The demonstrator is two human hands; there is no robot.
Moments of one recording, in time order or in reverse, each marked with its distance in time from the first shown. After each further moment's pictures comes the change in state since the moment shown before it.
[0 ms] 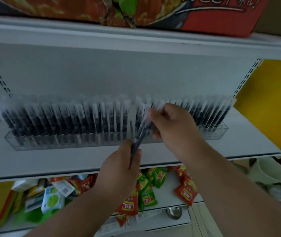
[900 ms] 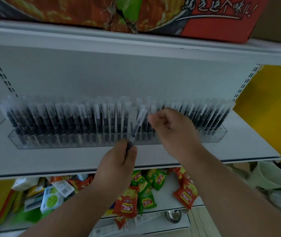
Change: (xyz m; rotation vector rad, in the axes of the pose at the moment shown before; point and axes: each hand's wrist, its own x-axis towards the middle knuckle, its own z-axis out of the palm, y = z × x) left_hand 0.006 -0.007 -0.002 -0.150 0.044 -0.027; right_hand 0.004 0.024 0.001 -0.214 0.037 -0.151
